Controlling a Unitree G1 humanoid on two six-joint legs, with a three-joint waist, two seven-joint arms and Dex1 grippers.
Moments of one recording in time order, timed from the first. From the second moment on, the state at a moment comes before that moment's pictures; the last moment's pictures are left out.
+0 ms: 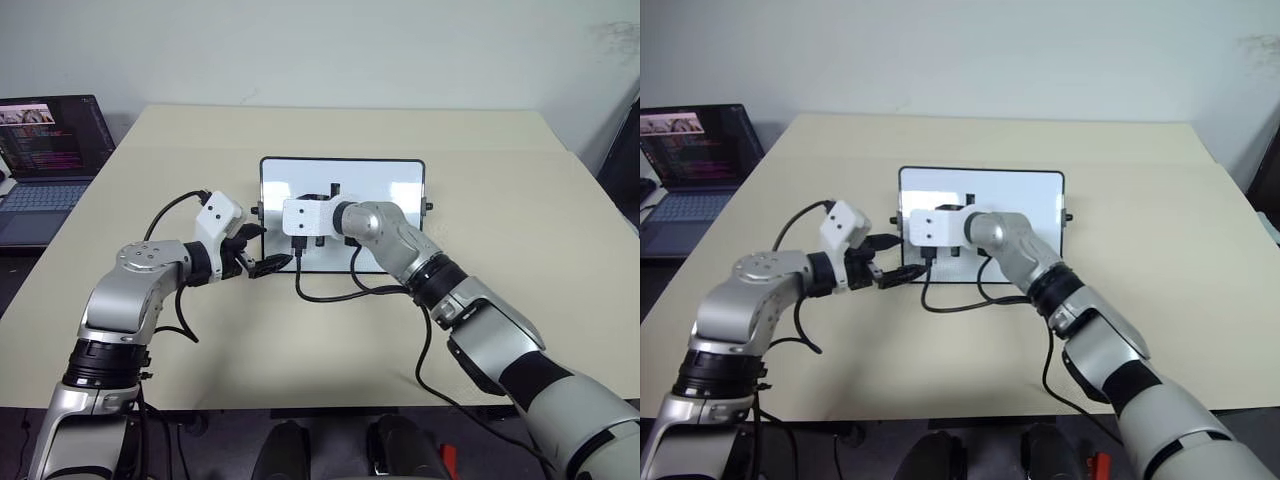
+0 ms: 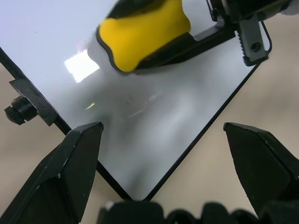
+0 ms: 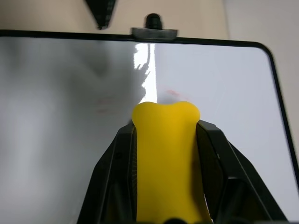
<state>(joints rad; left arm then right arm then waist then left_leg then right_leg) -0.48 0.70 0.00 -0.03 -0.33 0.64 -0.89 -1.12 -0.10 0.57 0.71 -0.49 0.05 0.58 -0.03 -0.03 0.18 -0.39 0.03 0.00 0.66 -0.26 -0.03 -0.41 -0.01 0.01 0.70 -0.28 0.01</state>
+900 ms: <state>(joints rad) -0.47 0.64 0.05 -0.03 -0.37 0.60 -0.87 -0.51 -0.29 0.15 -0.48 -0.07 0.95 0.74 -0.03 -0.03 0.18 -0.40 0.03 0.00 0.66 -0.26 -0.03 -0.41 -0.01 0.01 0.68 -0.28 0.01</state>
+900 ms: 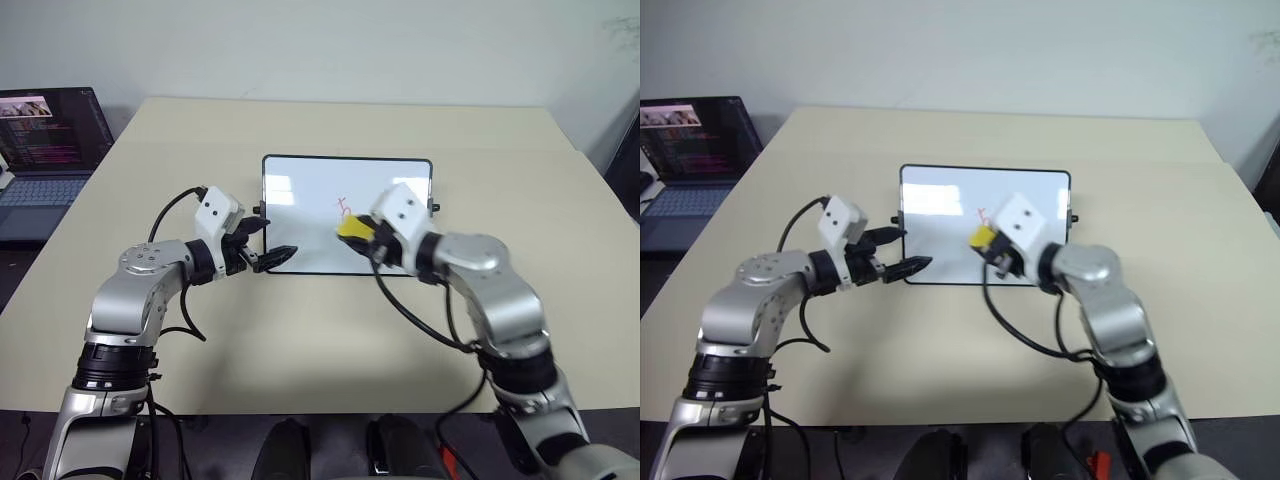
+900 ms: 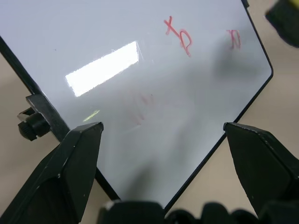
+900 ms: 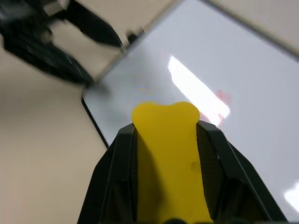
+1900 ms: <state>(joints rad) -0.52 0.59 0.01 0.04 -0.39 0.60 -0.89 -0.92 -0.22 0.38 0.18 -0.18 0.52 0.45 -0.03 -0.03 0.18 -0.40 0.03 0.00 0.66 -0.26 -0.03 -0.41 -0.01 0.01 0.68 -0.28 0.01</state>
